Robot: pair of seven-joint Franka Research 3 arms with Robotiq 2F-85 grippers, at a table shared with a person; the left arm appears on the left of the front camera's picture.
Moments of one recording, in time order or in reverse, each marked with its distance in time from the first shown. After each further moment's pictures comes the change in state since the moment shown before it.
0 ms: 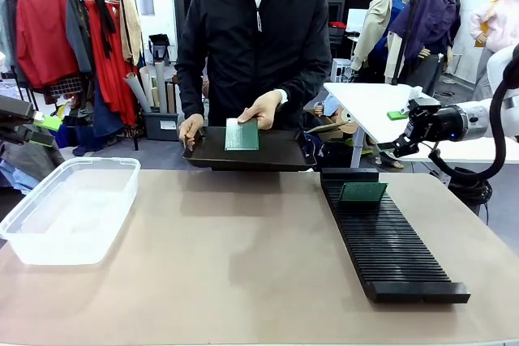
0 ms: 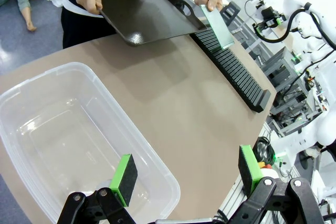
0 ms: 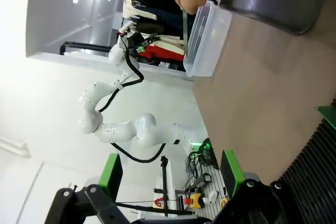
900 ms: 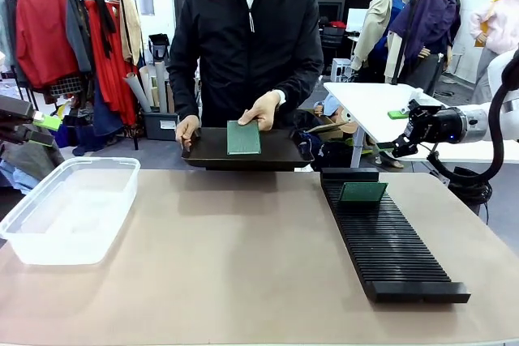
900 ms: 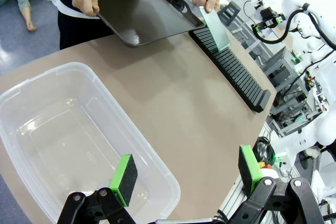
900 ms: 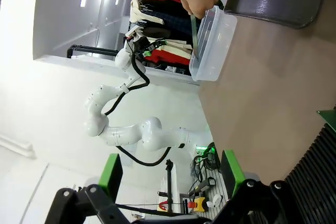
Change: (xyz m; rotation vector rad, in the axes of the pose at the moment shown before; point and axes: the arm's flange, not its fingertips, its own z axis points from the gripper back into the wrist) left arm 0.000 0.000 0.000 0.000 0.000 0.000; right arm 0.000 -0.006 0.001 0.033 -0.017 -0.004
